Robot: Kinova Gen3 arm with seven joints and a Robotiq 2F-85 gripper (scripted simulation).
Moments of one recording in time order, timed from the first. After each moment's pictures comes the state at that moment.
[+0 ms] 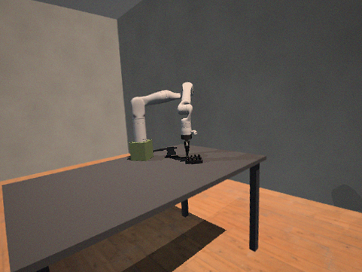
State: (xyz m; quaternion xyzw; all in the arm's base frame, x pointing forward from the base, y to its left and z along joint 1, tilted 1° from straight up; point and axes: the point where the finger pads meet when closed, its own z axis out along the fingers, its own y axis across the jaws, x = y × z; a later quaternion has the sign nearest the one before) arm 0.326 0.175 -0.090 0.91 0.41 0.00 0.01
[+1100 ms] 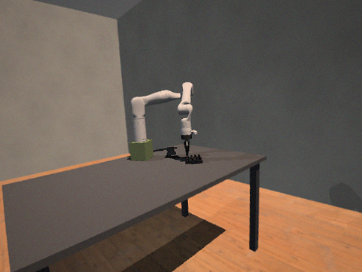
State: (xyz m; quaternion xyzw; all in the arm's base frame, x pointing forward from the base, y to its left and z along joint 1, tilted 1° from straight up) arm 0.326 0.175 -0.090 0.91 0.41 0.00 0.01
